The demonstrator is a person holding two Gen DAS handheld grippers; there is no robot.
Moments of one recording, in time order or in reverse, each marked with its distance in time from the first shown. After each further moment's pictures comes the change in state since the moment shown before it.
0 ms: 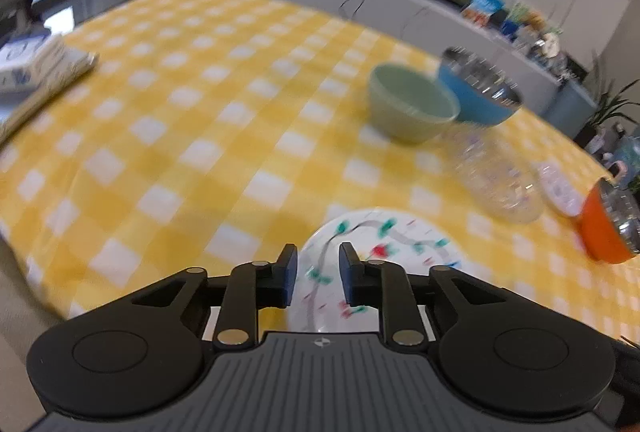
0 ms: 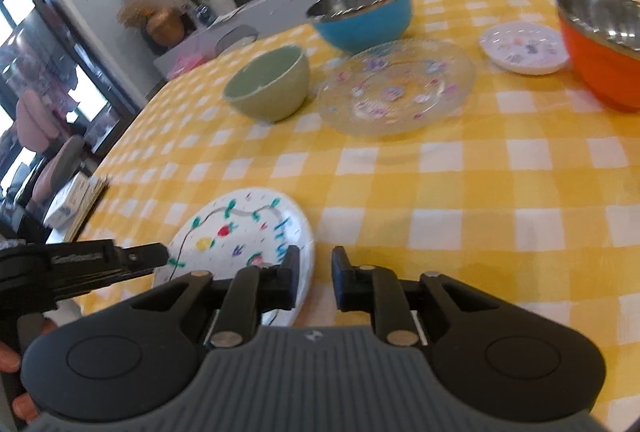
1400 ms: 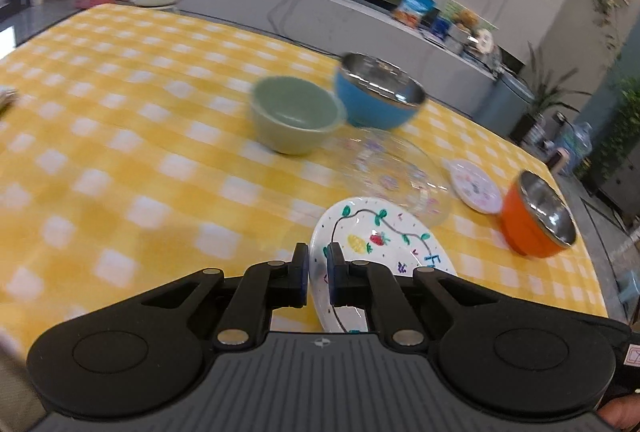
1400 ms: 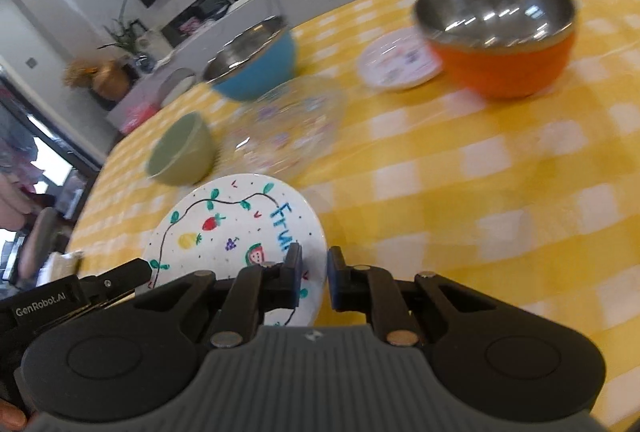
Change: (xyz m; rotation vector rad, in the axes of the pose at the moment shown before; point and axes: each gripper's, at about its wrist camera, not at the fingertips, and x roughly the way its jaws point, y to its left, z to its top) left arm -0.003 -0.046 0.005 0.050 -0.009 -0.151; right arm -0.030 -0.050 0.014 0.205 -0.004 -0.021
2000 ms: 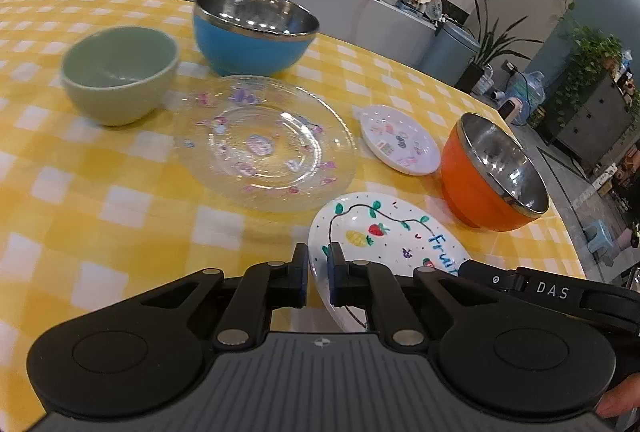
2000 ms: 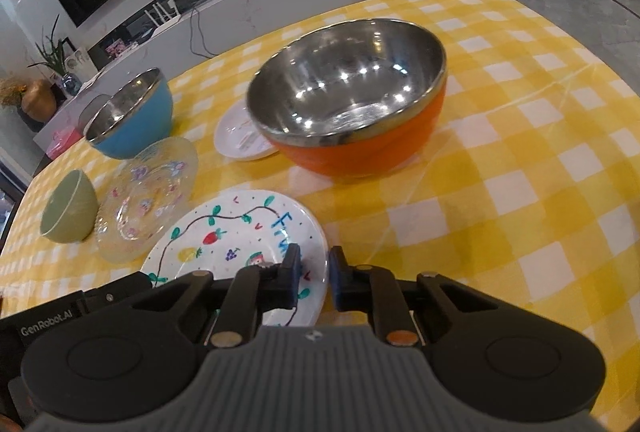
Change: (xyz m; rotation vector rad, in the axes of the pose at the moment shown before) left arm 0.089 -0.090 -0.009 0.121 0.107 -0.163; right arm -0.016 -0.071 0.047 0.003 -0.083 -0.273
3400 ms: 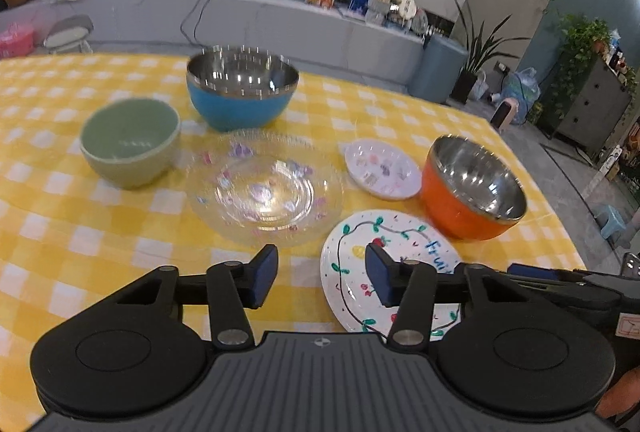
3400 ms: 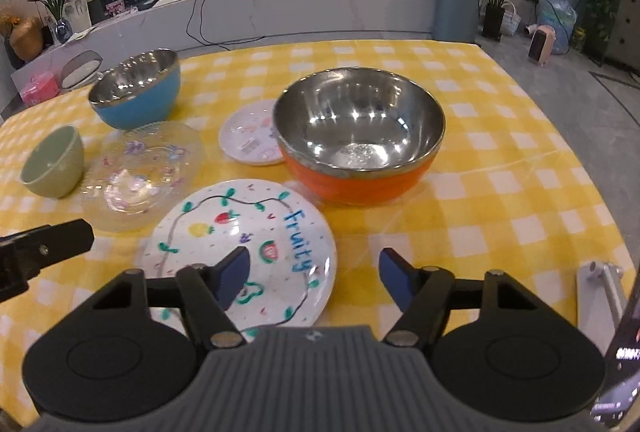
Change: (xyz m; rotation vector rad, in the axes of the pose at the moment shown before) left arm -0.026 -0.022 0.009 0.101 -0.059 0.027; right arm -0.022 0.034 -0.001 -0.239 -0.050 -0.184
